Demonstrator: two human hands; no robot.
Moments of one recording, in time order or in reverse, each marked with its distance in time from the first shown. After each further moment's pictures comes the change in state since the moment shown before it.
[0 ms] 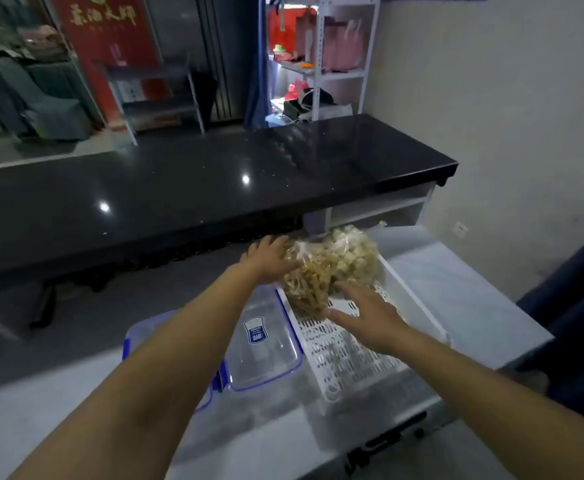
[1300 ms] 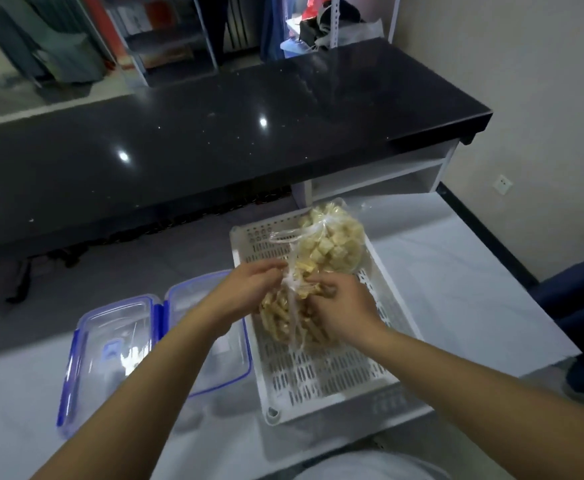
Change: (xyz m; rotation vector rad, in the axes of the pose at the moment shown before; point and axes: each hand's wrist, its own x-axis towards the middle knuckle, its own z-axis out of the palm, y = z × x) left_hand -0.062 0.077 0.024 -0.770 -0.085 -0.276; right_hand 0.056 0.043 -0.016 0.402 -0.036 0.107
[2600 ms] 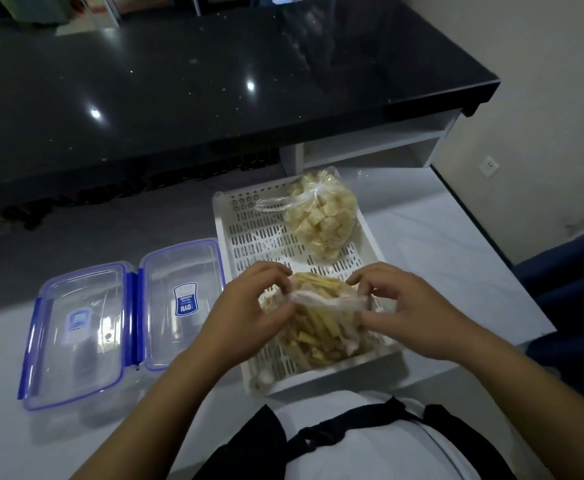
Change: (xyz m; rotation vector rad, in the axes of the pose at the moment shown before) left_hand -0.041 -0.042 0.047 0.263 0.184 0.588; right_hand -0.060 0.012 -0.089 -0.145 -0.244 -0.219
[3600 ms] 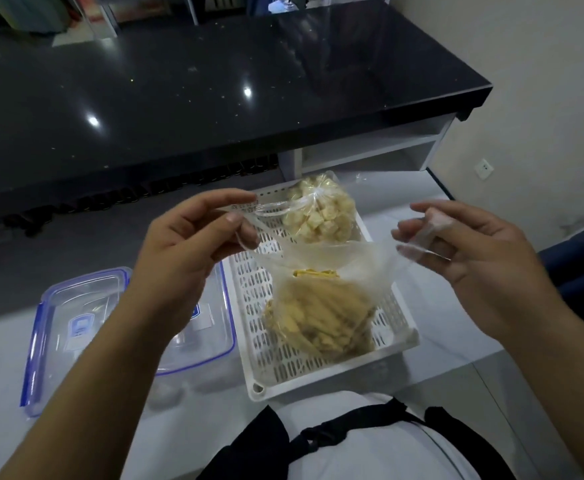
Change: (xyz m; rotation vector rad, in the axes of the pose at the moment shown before) left_hand 0.019 0.048 -0.083 -0.706 0.150 -0.094; right_hand -0.011 -0.041 -0.051 0.857 0.455 0.035
